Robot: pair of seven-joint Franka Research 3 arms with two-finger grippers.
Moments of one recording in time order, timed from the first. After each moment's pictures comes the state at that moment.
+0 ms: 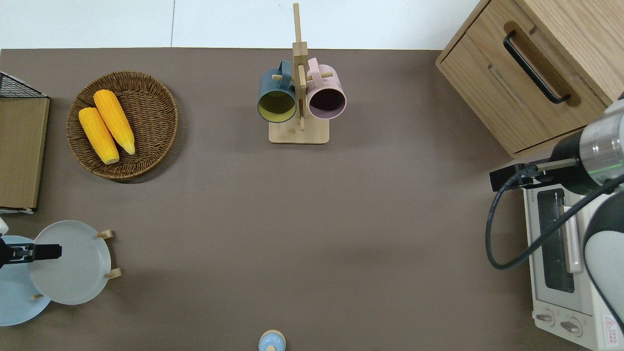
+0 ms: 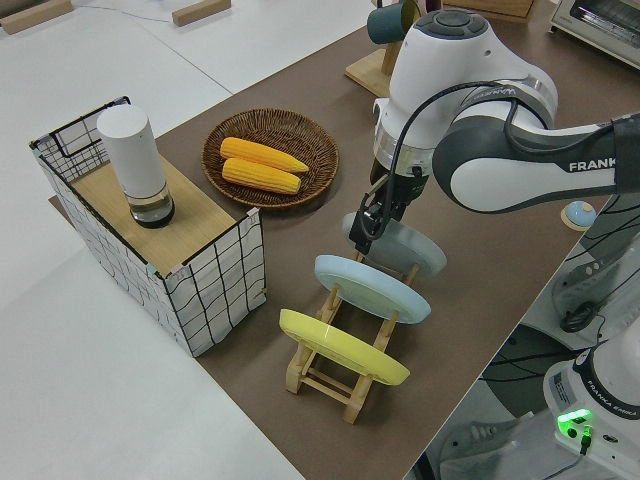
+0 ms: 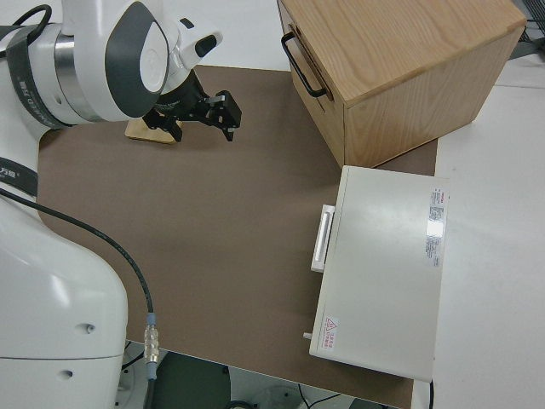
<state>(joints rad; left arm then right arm) 0.07 -0.26 0.23 -2.36 0.11 2.11 0.23 -0.15 0.02 0.28 -1.49 -0.02 1.48 0.04</state>
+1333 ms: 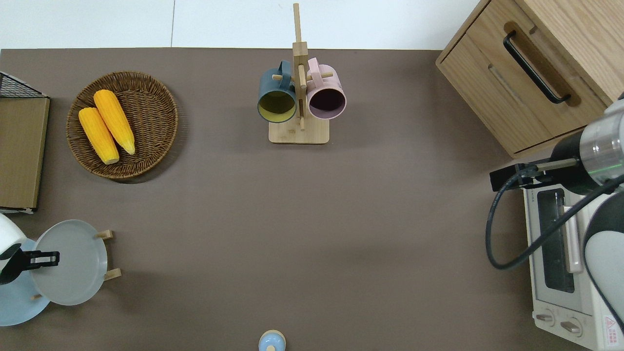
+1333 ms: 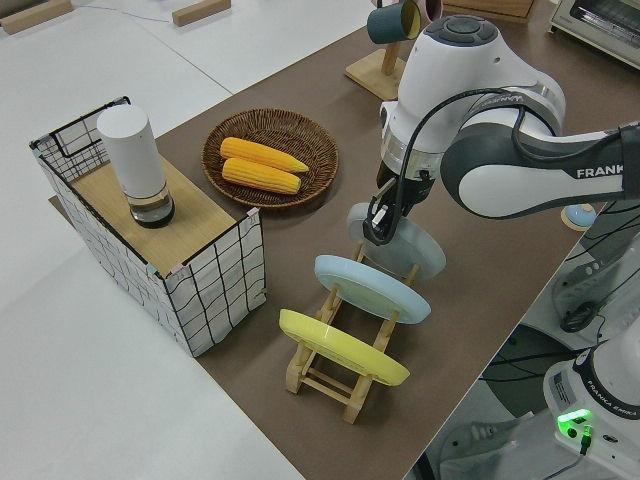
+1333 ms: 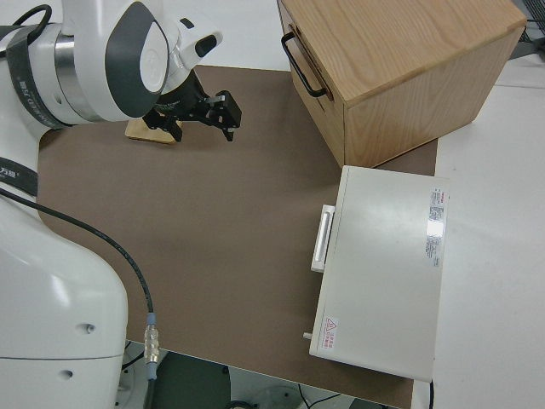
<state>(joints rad) 0.07 -0.29 0.22 -2.39 0.11 2.12 0.22 -0.15 0.02 0.28 -1.49 -0.02 1.48 0.04</state>
